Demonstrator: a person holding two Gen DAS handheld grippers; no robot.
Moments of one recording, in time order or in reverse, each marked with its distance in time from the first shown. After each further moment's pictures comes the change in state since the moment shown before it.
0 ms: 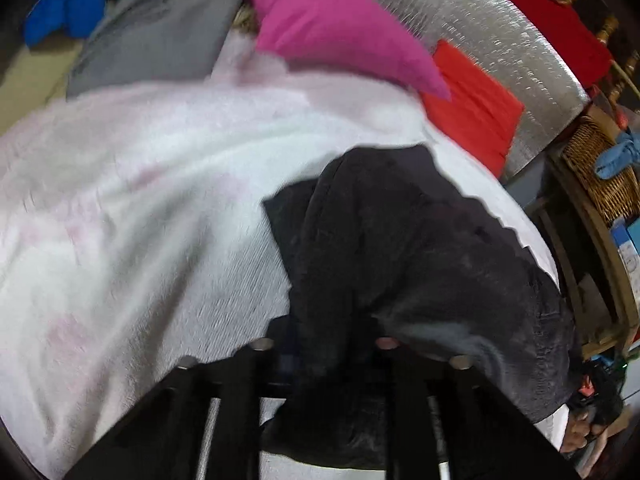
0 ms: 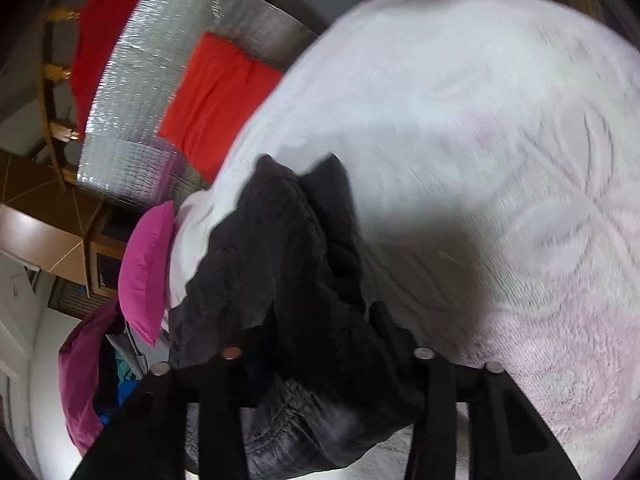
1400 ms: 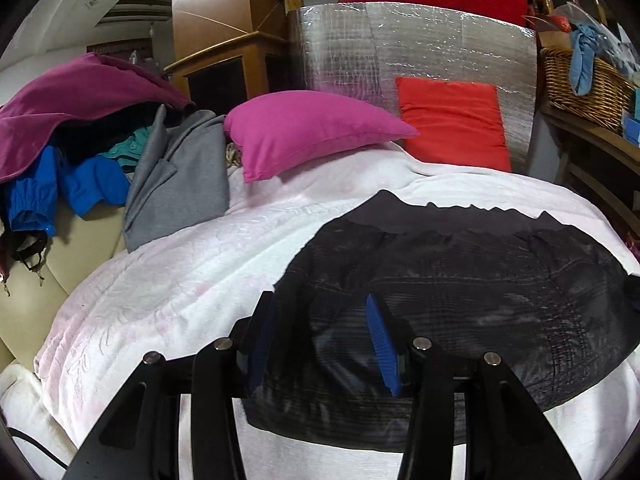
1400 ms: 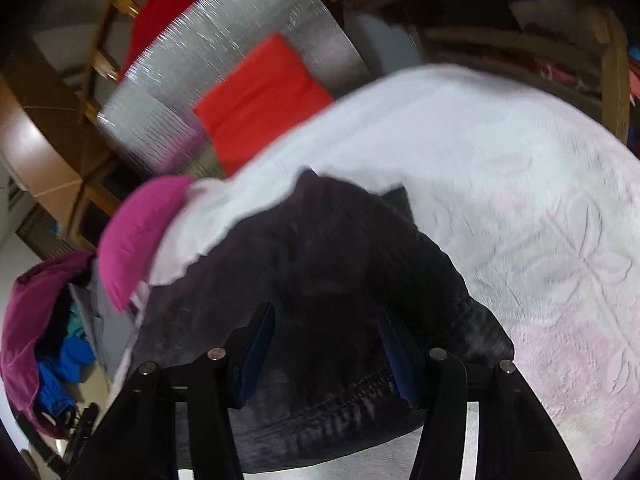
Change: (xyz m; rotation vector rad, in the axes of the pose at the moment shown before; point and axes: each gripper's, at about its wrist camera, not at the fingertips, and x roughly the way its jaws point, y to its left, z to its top) left arm -0.055 -0.086 -0.047 0.378 -0.299 0.314; right arm -0.013 0.056 -0.038 -0.267 -0.095 -0.144
